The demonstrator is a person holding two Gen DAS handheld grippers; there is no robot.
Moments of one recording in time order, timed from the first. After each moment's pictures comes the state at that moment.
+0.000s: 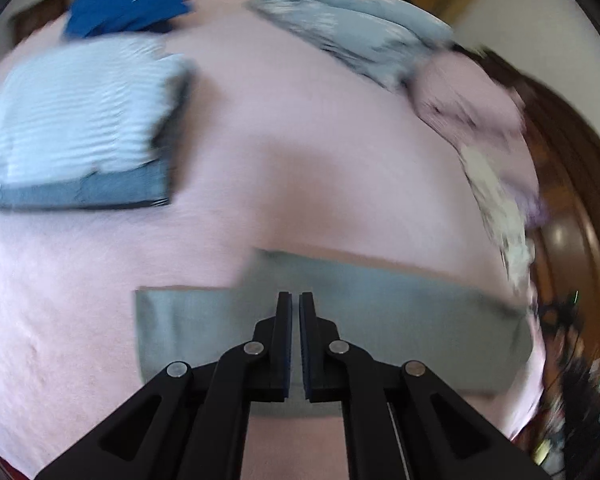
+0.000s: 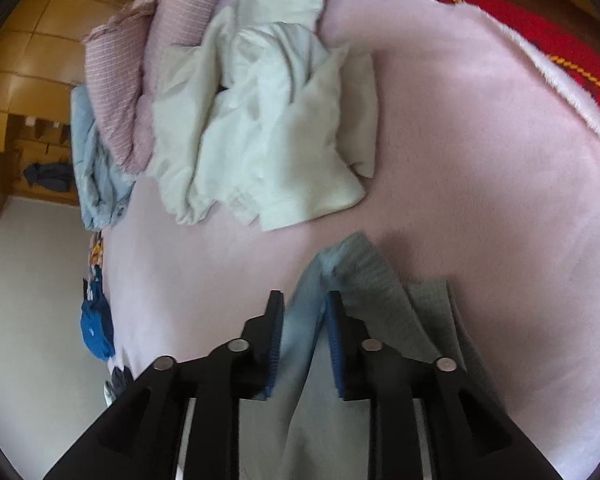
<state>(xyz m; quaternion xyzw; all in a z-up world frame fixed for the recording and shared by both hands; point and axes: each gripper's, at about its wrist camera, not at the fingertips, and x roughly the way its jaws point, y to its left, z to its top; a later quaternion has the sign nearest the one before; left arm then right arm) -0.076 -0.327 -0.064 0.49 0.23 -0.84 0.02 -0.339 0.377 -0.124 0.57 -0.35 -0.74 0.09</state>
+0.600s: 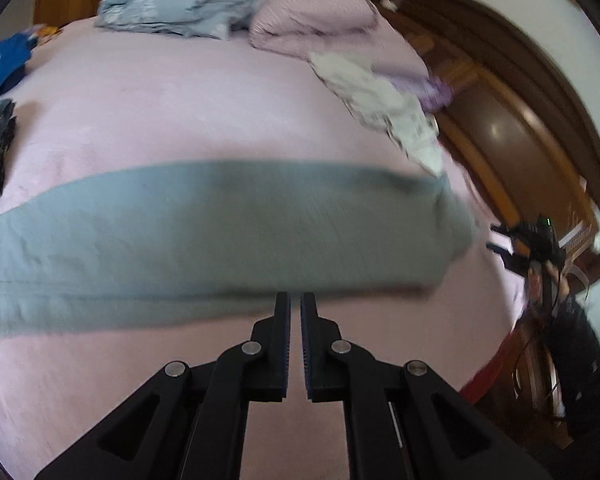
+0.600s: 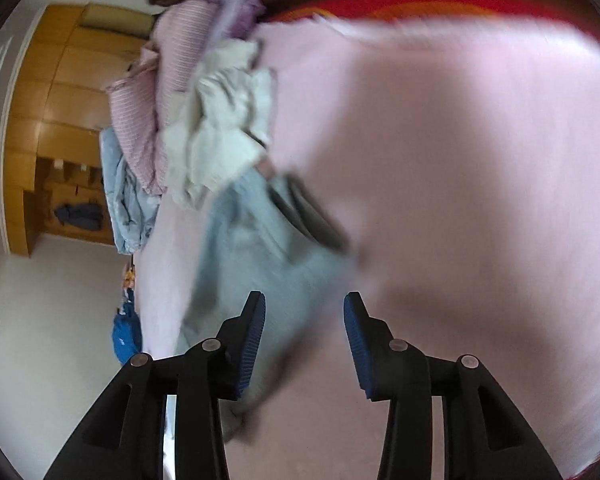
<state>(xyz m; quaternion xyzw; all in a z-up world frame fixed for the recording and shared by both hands) -0.033 -0.107 -0.071 0.50 0.13 -0.85 -0.14 -0.187 0.456 -0.155 0.50 -0.44 -0.74 0.08</state>
